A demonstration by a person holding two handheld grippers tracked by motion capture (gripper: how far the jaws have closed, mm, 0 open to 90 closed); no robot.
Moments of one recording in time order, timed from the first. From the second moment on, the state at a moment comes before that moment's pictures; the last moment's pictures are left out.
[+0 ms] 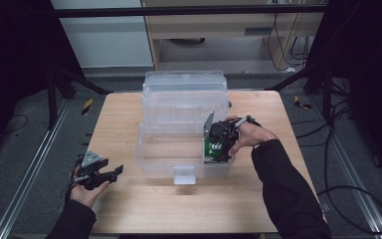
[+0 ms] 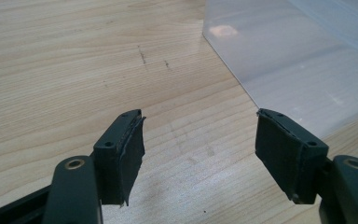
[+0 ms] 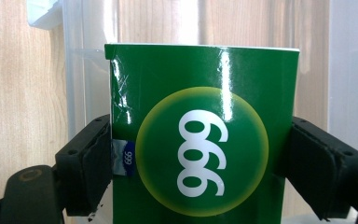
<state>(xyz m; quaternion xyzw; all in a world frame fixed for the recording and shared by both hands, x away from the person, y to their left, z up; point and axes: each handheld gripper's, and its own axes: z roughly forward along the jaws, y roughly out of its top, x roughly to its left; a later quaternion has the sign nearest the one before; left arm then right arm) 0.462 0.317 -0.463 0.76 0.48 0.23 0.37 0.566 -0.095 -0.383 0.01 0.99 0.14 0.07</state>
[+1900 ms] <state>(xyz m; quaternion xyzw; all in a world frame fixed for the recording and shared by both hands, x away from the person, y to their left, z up) 0.462 0.316 -0.463 0.76 0.48 0.22 0.38 0.522 -0.117 -0.333 0.12 0.95 0.25 0.13</state>
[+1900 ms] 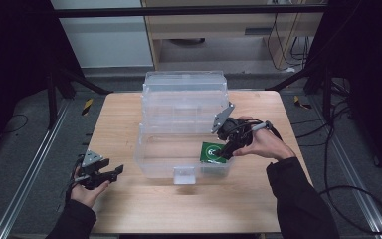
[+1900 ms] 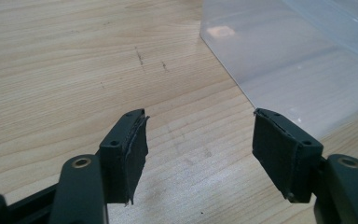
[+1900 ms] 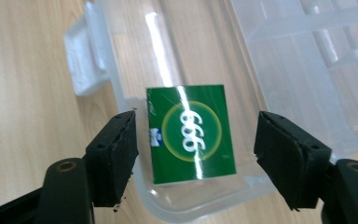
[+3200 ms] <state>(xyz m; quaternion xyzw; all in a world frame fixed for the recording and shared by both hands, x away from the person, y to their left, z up) 0.464 0.320 -0.464 0.76 0.48 0.22 0.38 0.516 -0.058 -0.385 0.10 0.97 0.22 0.07</state>
